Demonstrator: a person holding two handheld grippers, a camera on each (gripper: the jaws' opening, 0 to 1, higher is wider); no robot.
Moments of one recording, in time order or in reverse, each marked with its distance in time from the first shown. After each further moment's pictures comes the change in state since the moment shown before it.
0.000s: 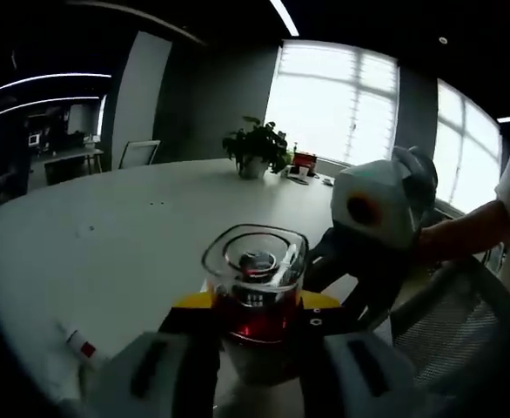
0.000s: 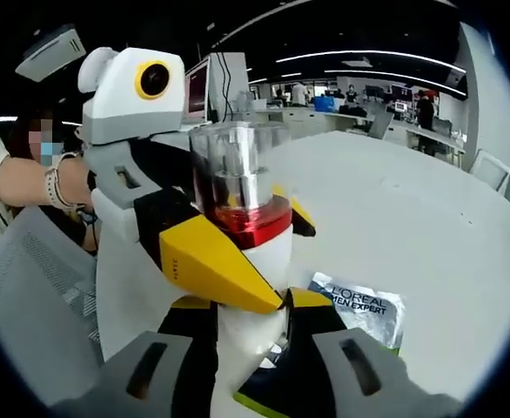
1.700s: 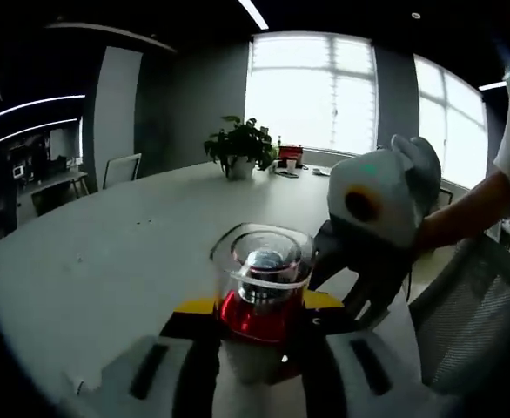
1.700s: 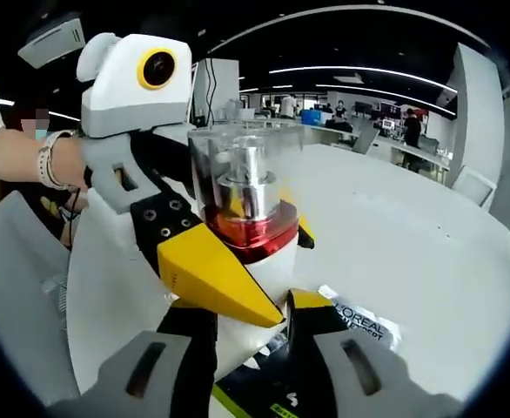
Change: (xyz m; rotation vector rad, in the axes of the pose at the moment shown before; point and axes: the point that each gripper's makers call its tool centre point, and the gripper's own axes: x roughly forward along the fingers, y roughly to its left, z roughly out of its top) left arm 0.035 0.001 0.012 0.126 0.008 -0.048; right arm -0.006 -0.041 -0.001 -0.047 -0.045 -0.098
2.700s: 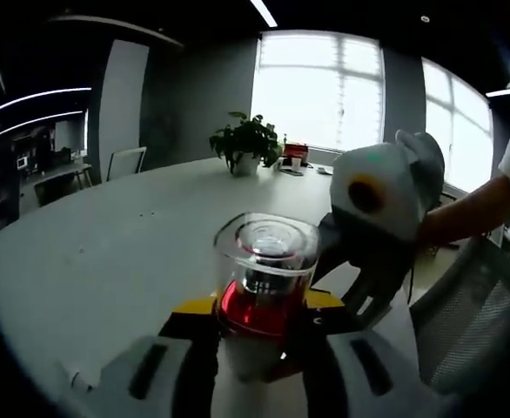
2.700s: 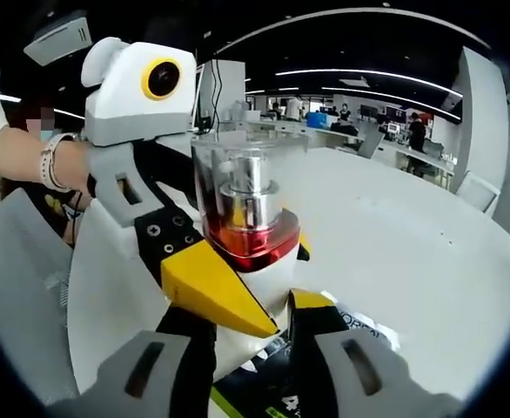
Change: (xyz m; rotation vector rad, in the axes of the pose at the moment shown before) left arm -0.001 0.004 -0.007 -0.039 0.008 0.026; right arm 0.001 0.000 0.004 -0.027 -0.010 0.017
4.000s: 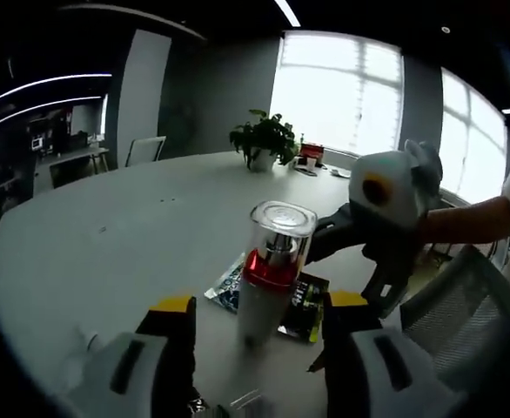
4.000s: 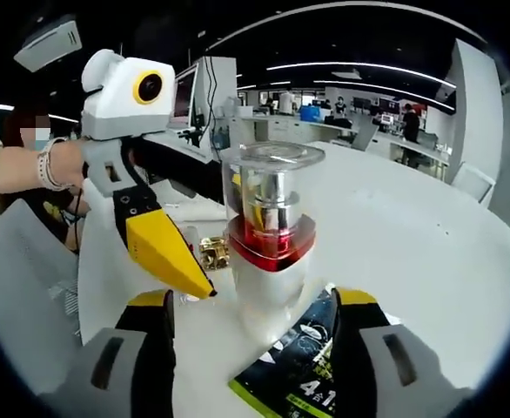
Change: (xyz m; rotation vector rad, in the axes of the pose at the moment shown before) left arm -0.044 0.008 -0.009 -0.081 0.029 0.067; right arm -0.011 0.011 0.003 0.048 0.028 -0.014
